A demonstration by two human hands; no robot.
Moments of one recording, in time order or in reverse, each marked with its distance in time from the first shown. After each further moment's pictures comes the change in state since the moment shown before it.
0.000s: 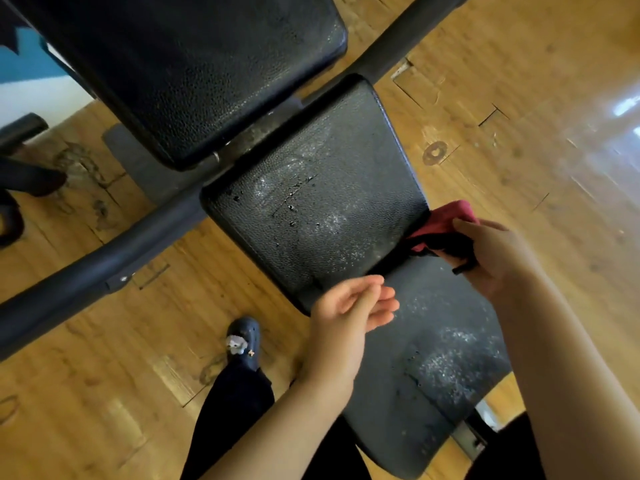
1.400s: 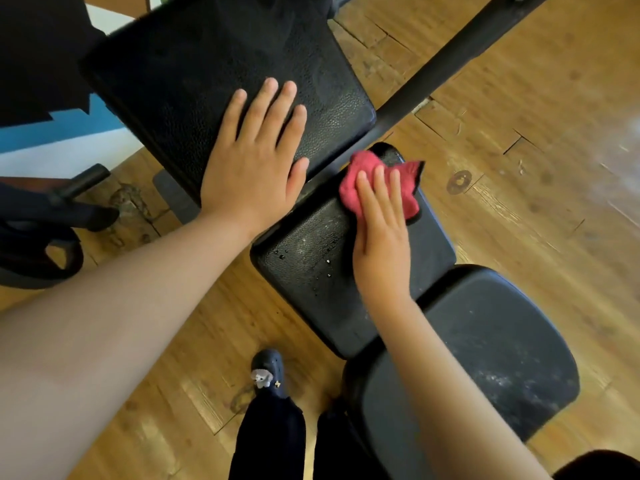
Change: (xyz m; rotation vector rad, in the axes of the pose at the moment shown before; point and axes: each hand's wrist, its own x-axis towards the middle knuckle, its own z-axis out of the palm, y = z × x) left_hand 0.090 0.225 -0.041 2.176 0.413 1.392; right_hand -0.015 0.026 0.152 -0.712 -0.012 -1.224
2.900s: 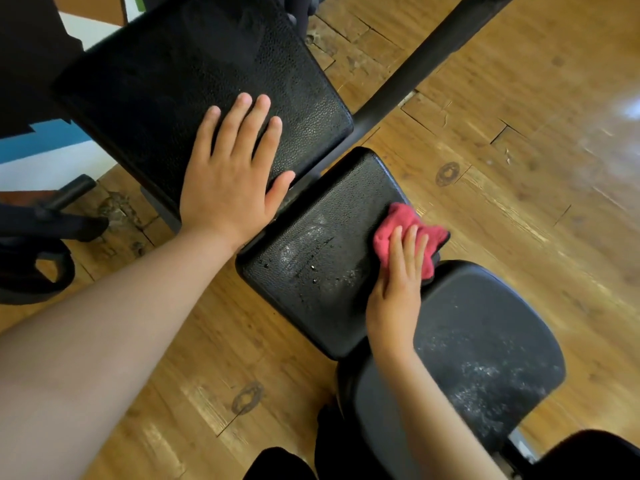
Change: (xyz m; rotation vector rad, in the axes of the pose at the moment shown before) left_hand 0.000 0.000 0.001 0.002 0.001 -0.006; right_hand -0.066 0.034 -0.007 -0.005 0.111 0.342
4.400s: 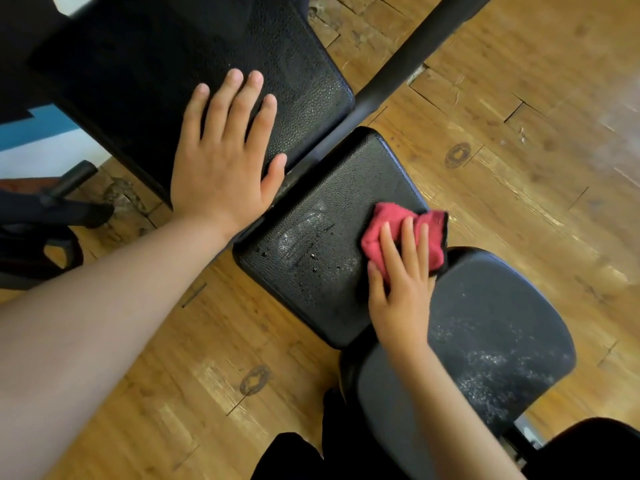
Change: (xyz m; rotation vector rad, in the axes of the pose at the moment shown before) left_hand 0.001 0.002 -0.001 0.002 -0.003 -0.004; right_hand -0.009 0.004 -0.019 -0.112 -0.145 -0.087
